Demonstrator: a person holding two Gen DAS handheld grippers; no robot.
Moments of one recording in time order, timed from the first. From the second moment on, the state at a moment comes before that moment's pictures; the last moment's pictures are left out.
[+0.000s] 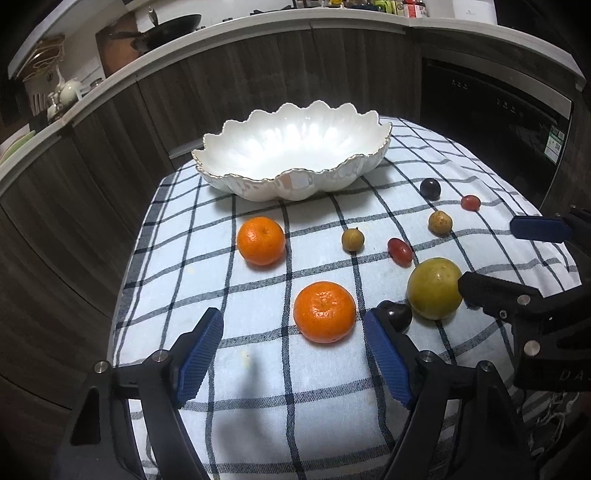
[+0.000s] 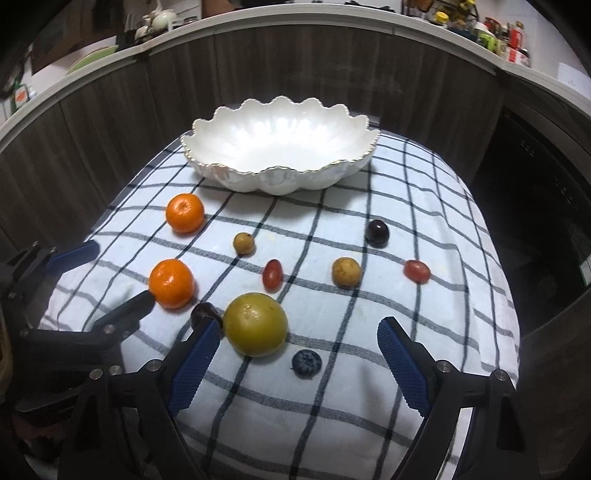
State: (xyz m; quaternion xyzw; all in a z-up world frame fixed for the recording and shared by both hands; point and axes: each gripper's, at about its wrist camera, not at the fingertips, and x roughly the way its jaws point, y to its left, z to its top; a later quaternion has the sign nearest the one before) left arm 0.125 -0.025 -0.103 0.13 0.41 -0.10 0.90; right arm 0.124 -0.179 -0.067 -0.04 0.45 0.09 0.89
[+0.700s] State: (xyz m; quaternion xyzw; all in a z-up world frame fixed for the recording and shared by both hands) left arm 0.144 -0.028 -0.125 0.11 0.46 -0.14 0.87; right arm 0.142 -0.166 -0.095 -0.03 0.49 0.14 0.86
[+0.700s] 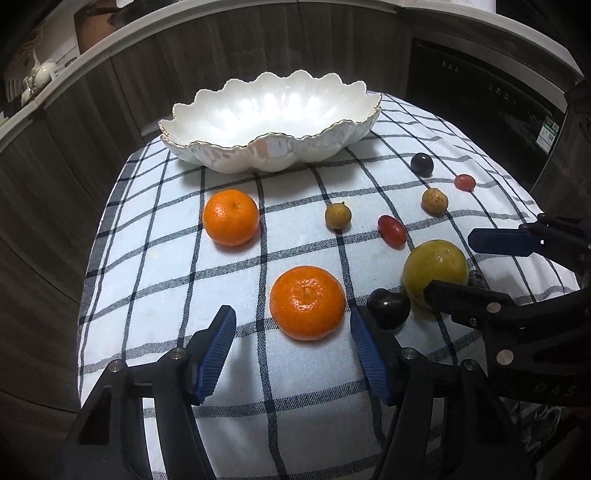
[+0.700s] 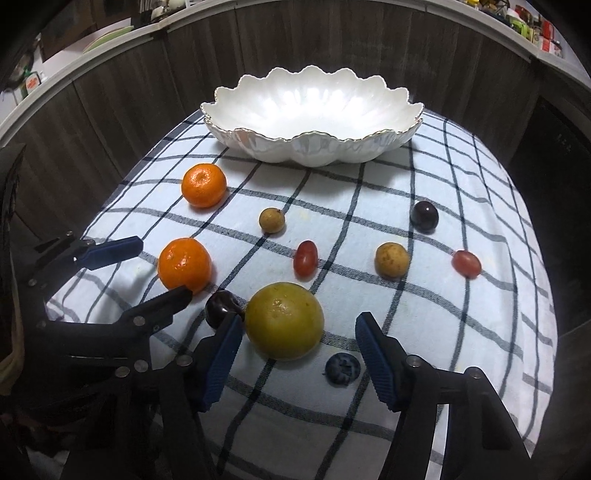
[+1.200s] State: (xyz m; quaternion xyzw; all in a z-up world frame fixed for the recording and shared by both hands) left arm 0.154 -0.027 -0.138 0.09 0.48 -0.15 0.86; right arm 0.152 -0.166 -0.108 0.00 0.51 0.16 0.85
